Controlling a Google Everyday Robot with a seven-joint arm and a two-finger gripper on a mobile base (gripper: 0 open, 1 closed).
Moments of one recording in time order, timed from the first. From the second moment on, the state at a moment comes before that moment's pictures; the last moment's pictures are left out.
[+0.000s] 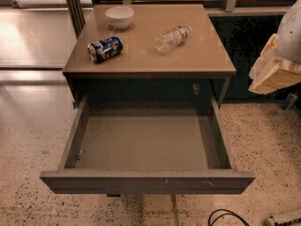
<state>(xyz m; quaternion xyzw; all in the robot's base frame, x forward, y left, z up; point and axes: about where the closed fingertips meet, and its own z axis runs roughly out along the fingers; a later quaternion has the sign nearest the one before) 0.438 -0.217 0.976 -0.60 0.78 -0.03 0.16</state>
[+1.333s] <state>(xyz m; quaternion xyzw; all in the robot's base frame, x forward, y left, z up) 0.386 -0.202 0.954 -0.61 0.77 -0.03 0.18</state>
